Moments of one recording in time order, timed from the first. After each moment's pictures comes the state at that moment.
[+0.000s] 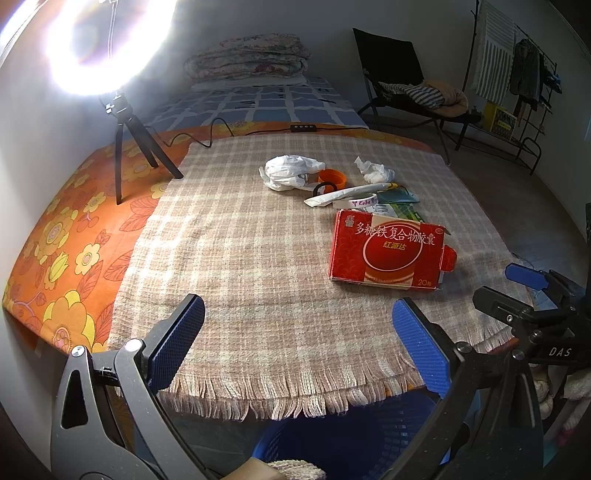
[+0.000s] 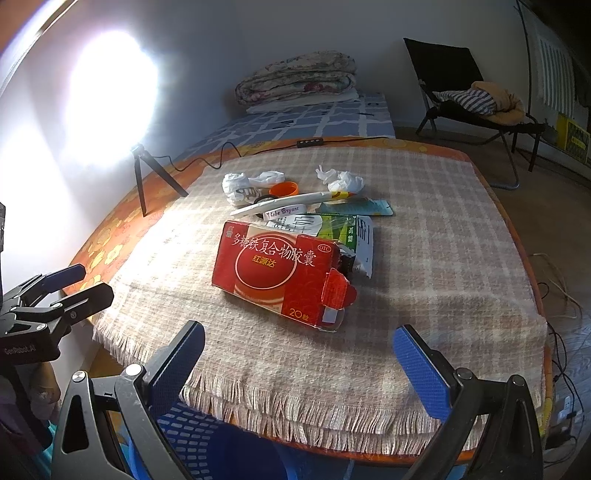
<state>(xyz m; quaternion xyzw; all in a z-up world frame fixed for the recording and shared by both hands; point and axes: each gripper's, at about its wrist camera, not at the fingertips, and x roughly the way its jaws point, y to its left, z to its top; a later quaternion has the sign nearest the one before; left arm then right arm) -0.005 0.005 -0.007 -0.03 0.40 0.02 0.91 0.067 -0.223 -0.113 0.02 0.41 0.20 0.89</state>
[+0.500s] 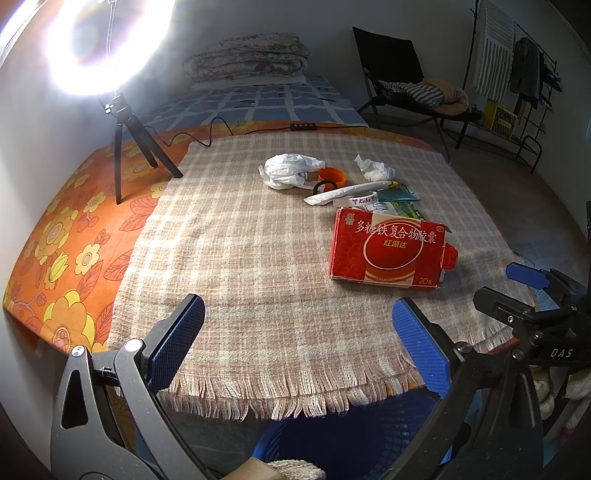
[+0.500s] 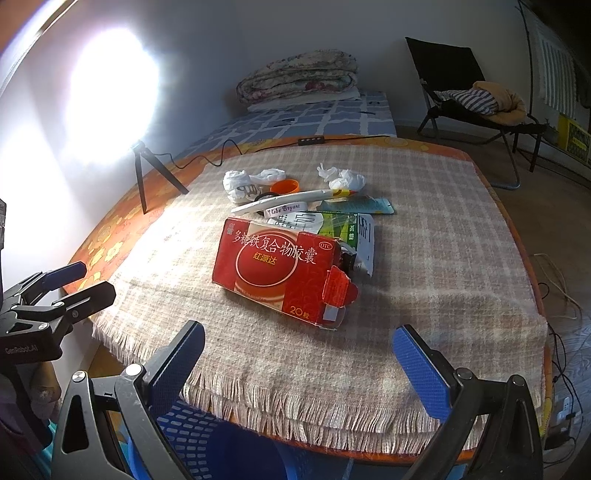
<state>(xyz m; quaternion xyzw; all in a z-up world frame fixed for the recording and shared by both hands) -0.006 0.007 -0.007 -0.03 0.40 0.02 0.91 0.067 -0.223 -0.114 0.02 0.41 0.20 0.89</state>
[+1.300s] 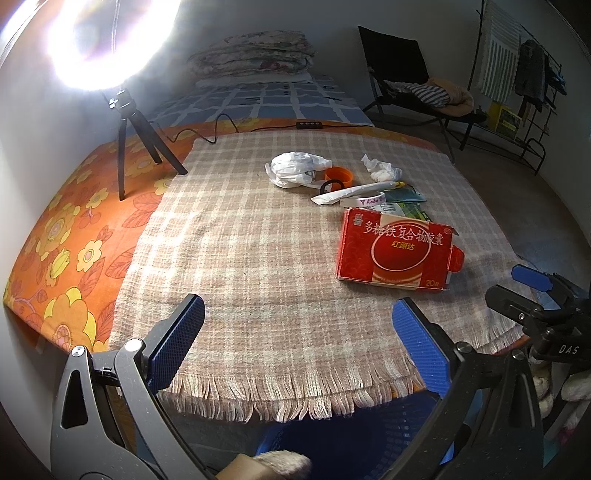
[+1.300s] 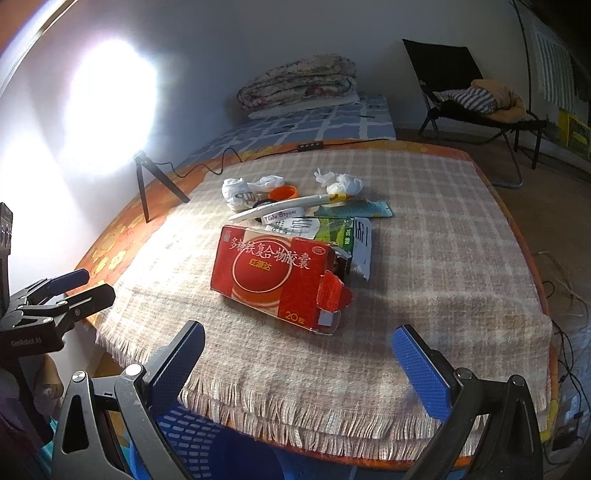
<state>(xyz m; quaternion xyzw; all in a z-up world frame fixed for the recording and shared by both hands) -0.006 0.021 -0.014 -0.04 0.41 0.02 0.91 0.072 -0.235 -0.118 0.04 0.41 0.21 0.89</state>
